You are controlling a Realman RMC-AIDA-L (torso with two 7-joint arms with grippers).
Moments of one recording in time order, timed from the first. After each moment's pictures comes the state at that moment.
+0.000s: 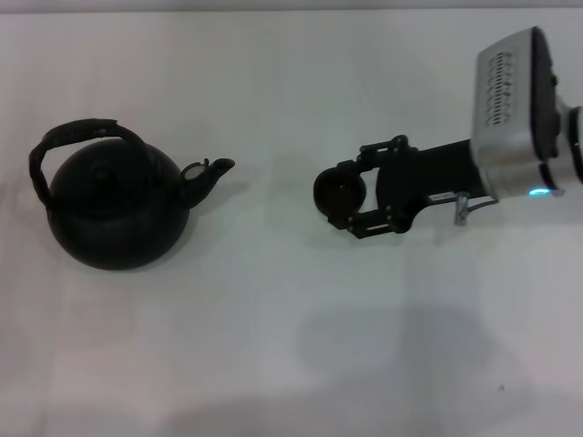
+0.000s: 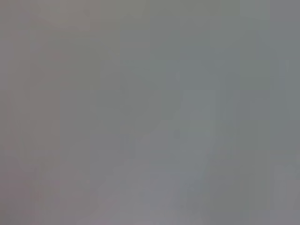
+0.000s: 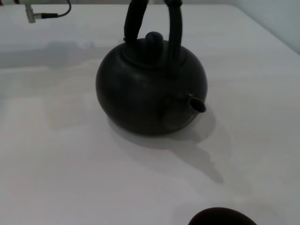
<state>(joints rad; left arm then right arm) -0.22 -2.08 0.77 -0.04 0.59 1.45 -0.21 0.52 2.02 -1.50 -0.81 1.33 1.14 -1.72</state>
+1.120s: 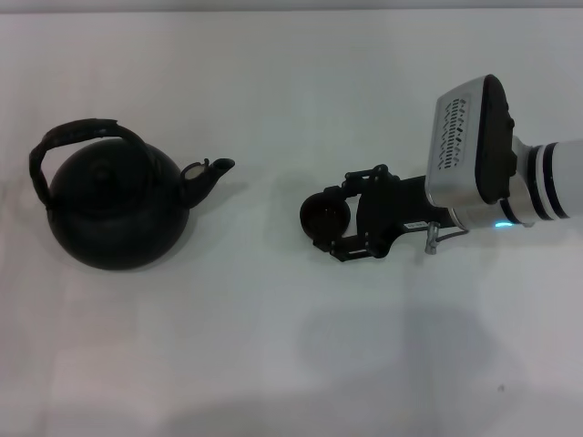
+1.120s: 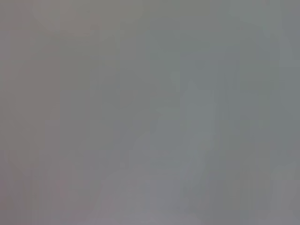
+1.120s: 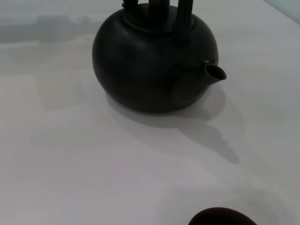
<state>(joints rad) -0.23 -2.08 0.77 -0.04 0.59 1.45 -0.21 0.51 2.03 -1.73 -0.75 1.47 0.93 -1.73</state>
